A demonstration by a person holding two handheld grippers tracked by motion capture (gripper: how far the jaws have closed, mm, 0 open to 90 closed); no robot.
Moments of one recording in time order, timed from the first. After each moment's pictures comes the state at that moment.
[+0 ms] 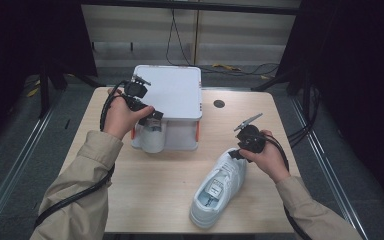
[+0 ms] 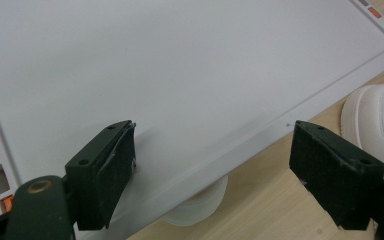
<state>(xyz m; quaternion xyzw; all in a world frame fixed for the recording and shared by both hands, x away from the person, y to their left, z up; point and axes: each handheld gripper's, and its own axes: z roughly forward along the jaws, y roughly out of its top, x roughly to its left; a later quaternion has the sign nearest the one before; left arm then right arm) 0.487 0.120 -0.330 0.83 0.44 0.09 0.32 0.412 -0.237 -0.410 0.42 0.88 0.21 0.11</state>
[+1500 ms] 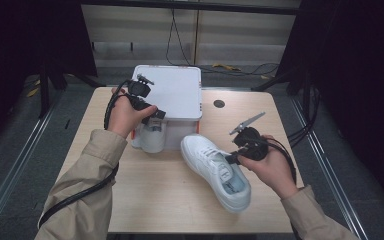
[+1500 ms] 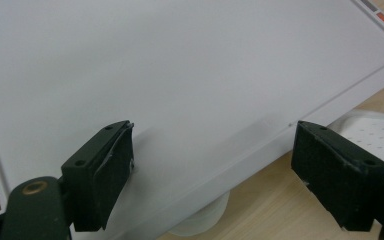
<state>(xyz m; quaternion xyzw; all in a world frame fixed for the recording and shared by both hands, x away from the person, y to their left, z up) 0.491 0.113 -0.332 0.84 0.44 0.10 0.32 0.354 -0.194 -0.337 0.40 0.88 0.24 0.07</state>
